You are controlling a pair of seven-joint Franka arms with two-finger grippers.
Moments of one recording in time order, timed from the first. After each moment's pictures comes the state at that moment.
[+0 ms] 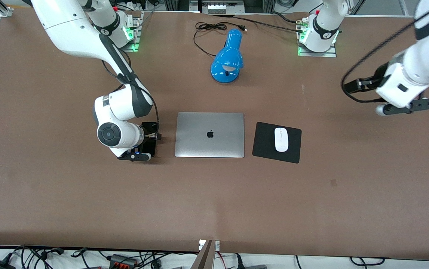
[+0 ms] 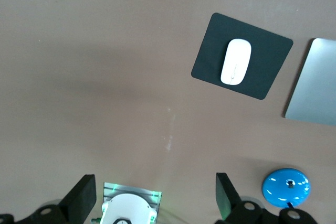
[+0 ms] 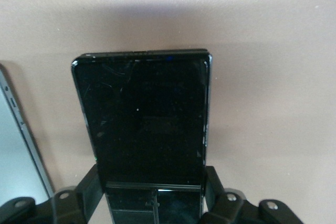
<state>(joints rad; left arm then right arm) 0.21 0.06 -0.38 -1.65 0.00 1.45 -0.33 0.28 0.66 0.09 -1.69 0.07 2.08 0.37</state>
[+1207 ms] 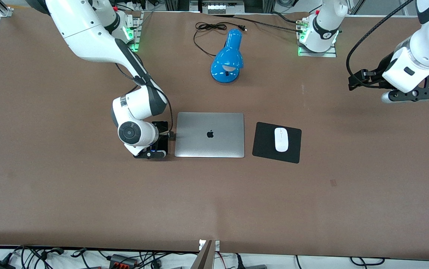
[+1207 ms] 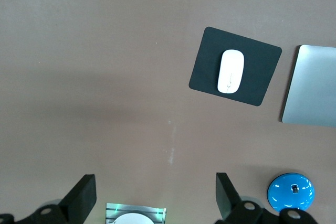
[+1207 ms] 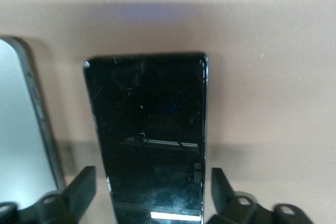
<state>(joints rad) -0.05 -0.03 -0.05 -1.72 -0.04 1.53 -0.21 0.35 0.71 0.09 -1.66 0.07 2.14 0.36</state>
